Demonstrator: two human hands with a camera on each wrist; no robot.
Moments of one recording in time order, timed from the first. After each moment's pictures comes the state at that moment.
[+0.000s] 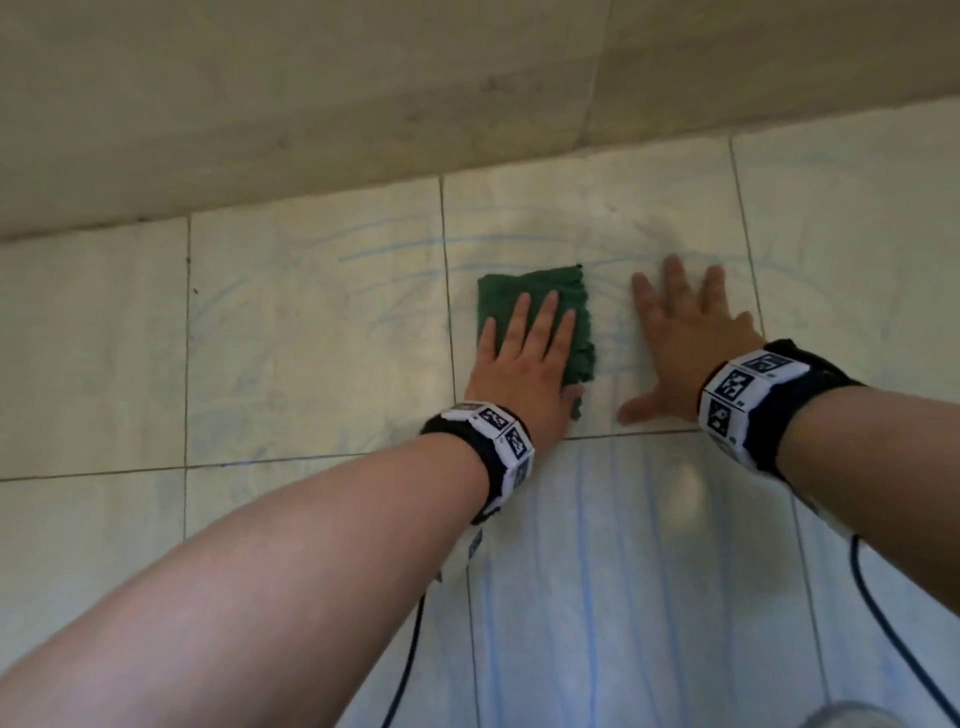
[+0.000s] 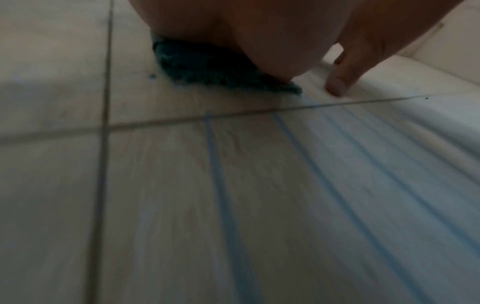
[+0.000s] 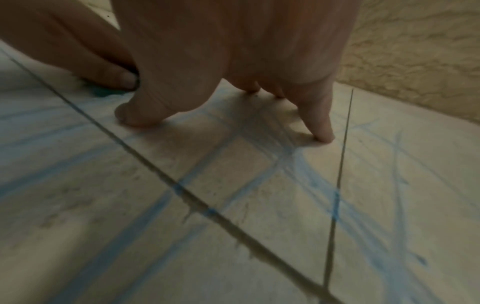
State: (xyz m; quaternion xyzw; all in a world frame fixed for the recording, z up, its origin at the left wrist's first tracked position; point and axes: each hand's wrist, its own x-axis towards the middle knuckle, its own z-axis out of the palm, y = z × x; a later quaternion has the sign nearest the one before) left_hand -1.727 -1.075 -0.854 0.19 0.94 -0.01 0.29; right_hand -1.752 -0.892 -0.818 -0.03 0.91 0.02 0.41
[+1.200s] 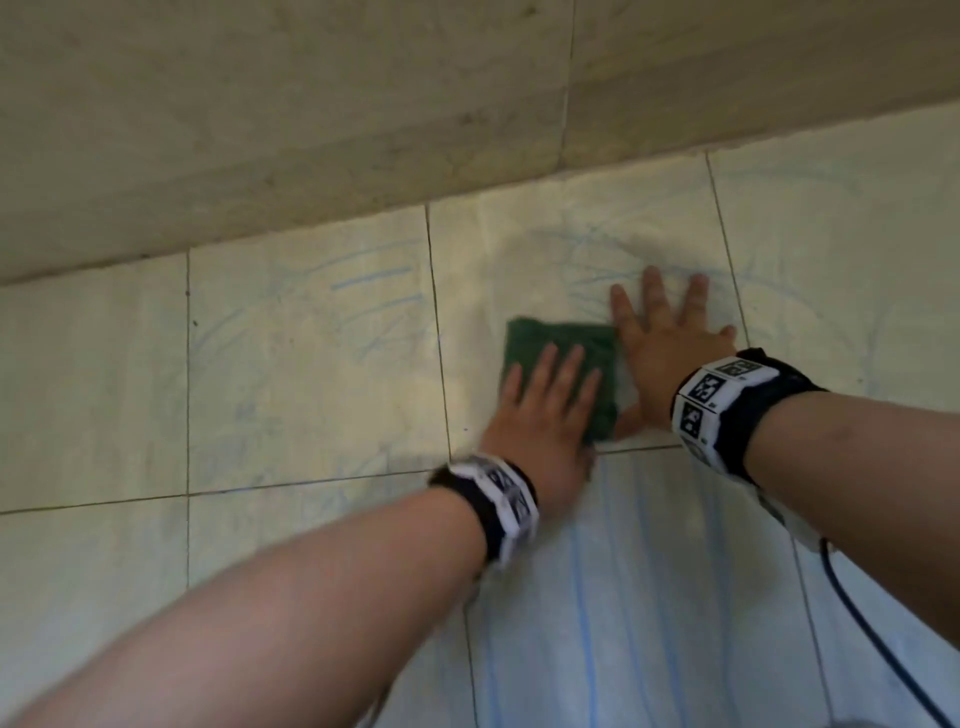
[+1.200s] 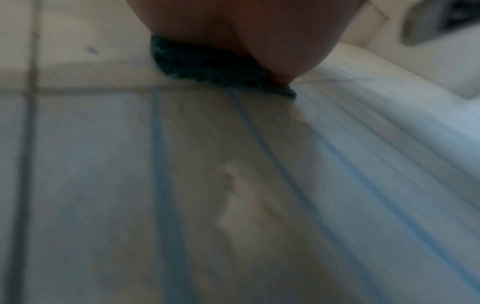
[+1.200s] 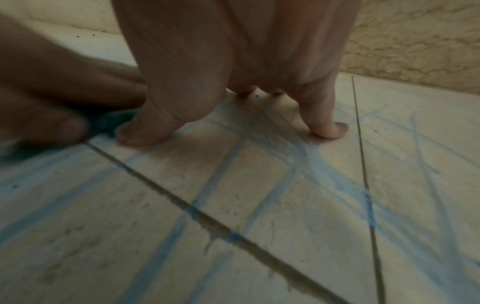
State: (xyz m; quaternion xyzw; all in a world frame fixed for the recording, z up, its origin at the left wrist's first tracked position) left_hand -1.703 -1.059 -0.842 0.27 0.92 -0.02 0.30; right_hand -1.764 -0.896 -0.823 -0.03 0.90 0.00 0.44
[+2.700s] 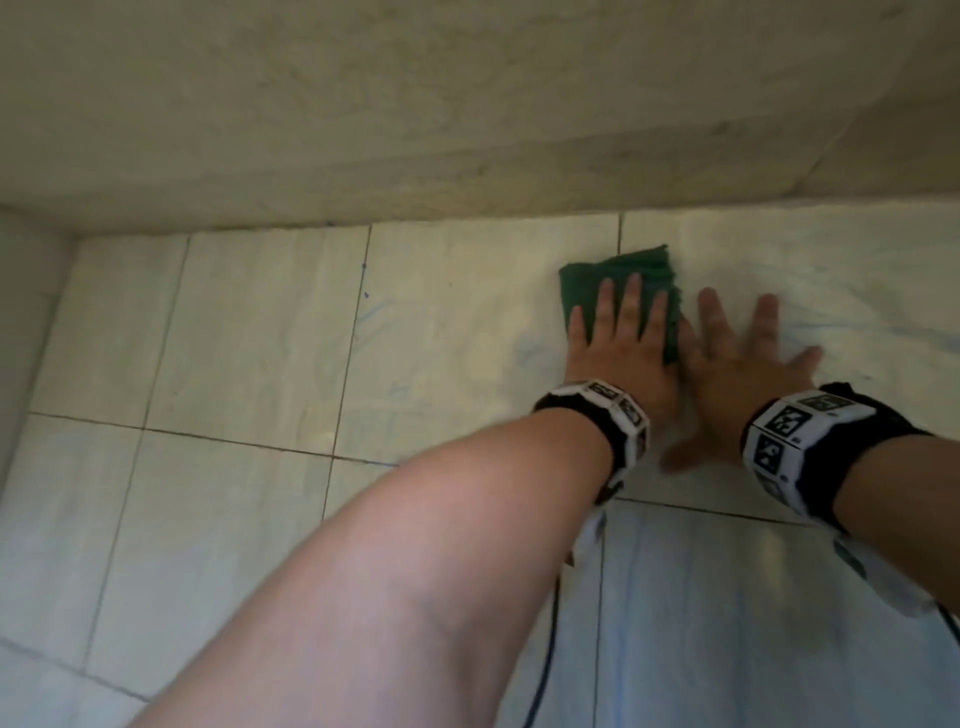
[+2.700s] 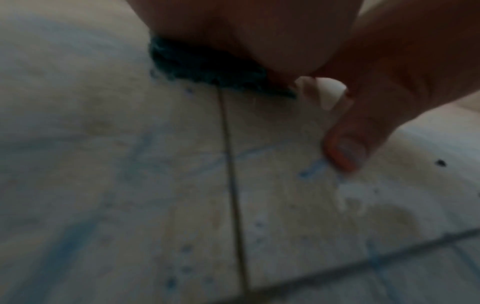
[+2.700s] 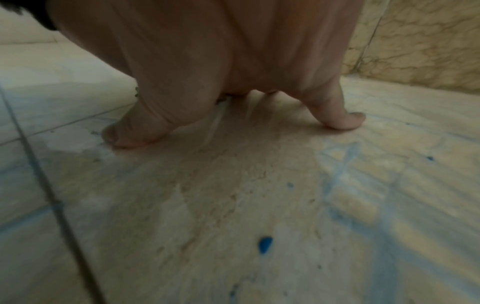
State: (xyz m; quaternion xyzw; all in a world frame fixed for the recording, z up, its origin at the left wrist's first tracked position) left_hand -1.786 -1.136 -0.843 0.08 0.96 0.03 0.28; right_hand -1.790 -1.017 -0.811 -0.10 0.89 0.04 0.44
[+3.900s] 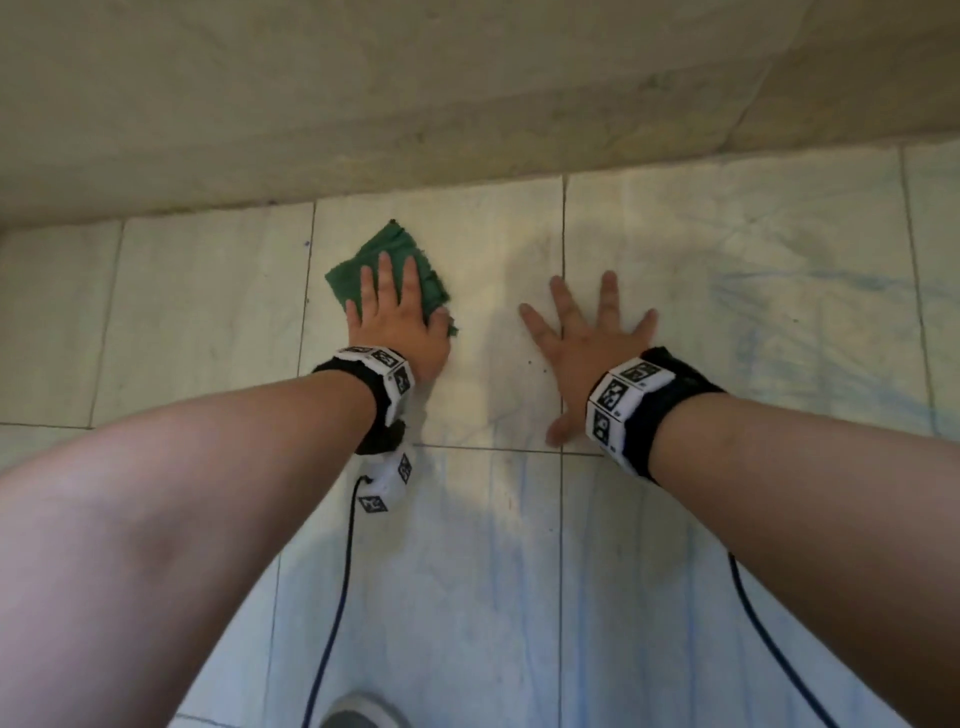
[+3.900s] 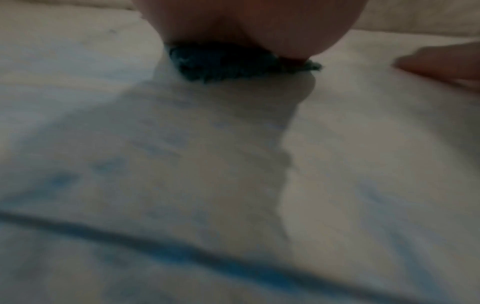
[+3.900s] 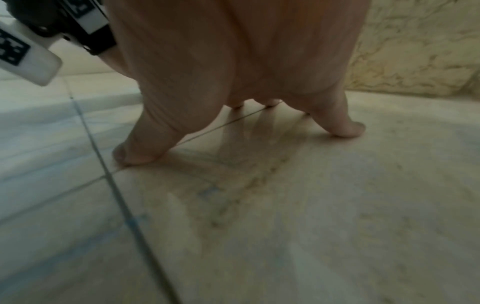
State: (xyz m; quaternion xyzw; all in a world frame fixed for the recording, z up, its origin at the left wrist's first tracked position) left_hand -1.780 -1.293 -0.855 -0.12 0.97 0.01 0.22; right_hand -1.774 -1.067 -0.825 -0.20 0.88 0.00 0.44
